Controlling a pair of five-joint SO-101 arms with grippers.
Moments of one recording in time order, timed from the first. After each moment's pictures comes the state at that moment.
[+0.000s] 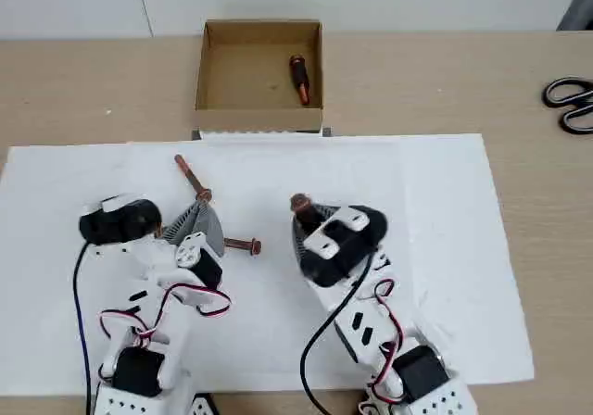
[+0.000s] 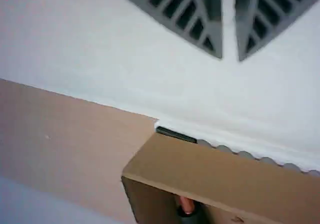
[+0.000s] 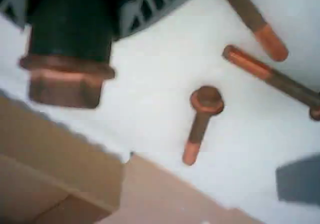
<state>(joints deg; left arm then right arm) 9.8 -103.8 94.0 38.9 32.5 -31.6 -102.4 90.5 29.9 5.4</state>
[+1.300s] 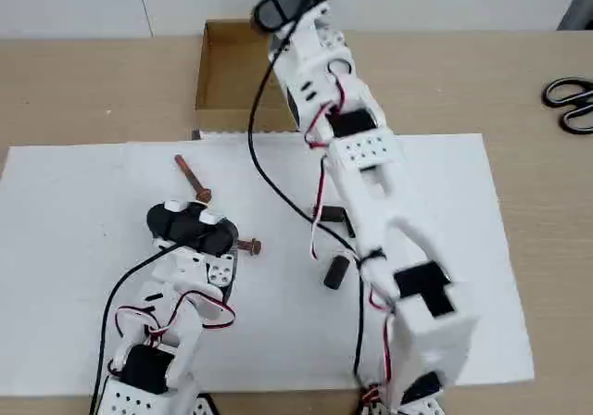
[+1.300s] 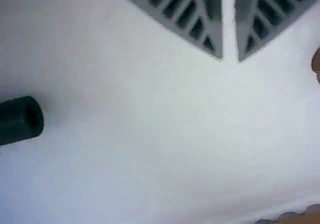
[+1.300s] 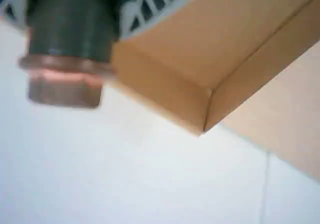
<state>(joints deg) 13.3 -102.7 96.7 43.7 0.1 -21.2 20.9 -13.9 10.9 12.7</state>
